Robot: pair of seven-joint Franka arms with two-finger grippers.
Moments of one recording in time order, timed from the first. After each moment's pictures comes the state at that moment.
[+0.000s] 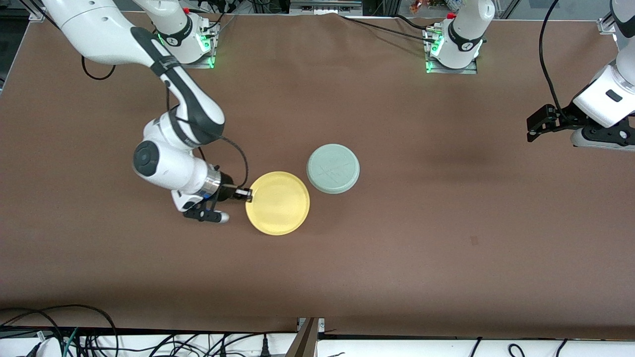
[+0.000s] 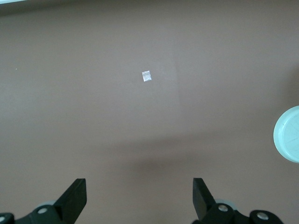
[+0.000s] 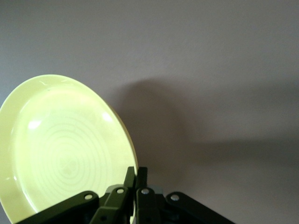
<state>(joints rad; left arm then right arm) 0.06 0.01 -0.11 -1.66 0.04 1.70 0.06 -0.03 0.62 0.51 -1.71 0.08 2.42 0.52</state>
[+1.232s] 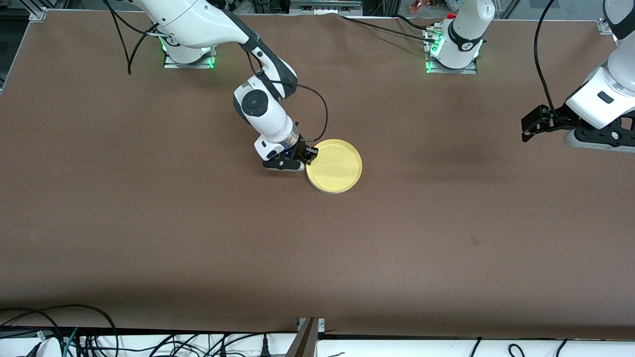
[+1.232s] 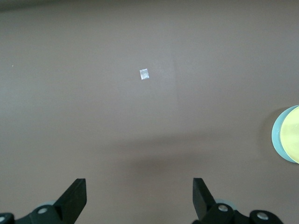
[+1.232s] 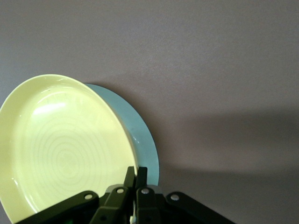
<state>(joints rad) 0.00 0.01 -0.06 -1.67 0.04 1.70 0.04 0.47 0.62 0.29 -1.93 0.08 2.78 0.79</state>
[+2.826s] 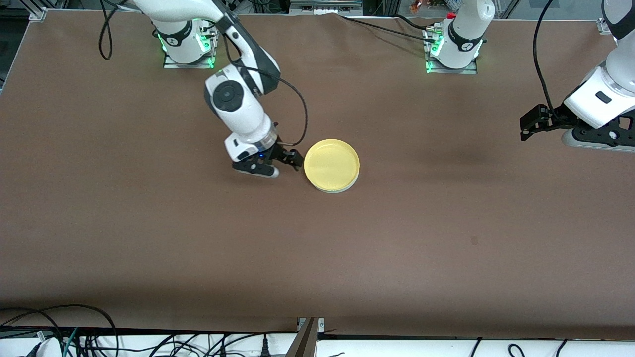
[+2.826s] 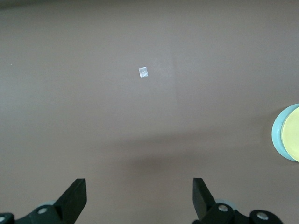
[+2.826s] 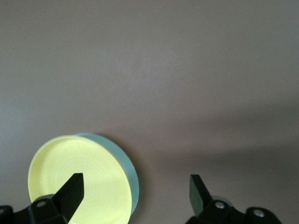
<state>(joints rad) 0.00 0.01 -0.06 -1.67 0.04 1.70 0.04 0.47 0.41 0.14 -1.85 0.08 2.44 0.83</state>
